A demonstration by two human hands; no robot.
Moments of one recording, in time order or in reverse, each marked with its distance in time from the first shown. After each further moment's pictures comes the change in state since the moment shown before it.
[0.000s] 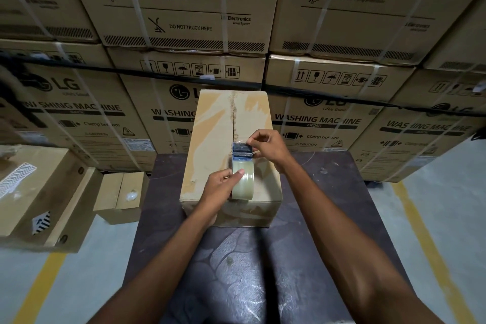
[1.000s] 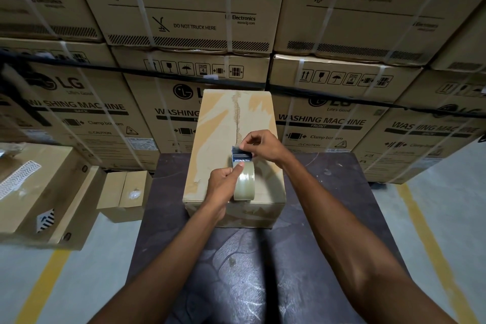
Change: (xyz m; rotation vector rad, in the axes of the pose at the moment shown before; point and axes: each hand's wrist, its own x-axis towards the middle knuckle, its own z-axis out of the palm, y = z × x) left_hand 0.009 0.015 0.012 -0.032 0.161 -0.105; right_hand 0.016 -0.003 0.005 -0.201 -0.244 -0.128
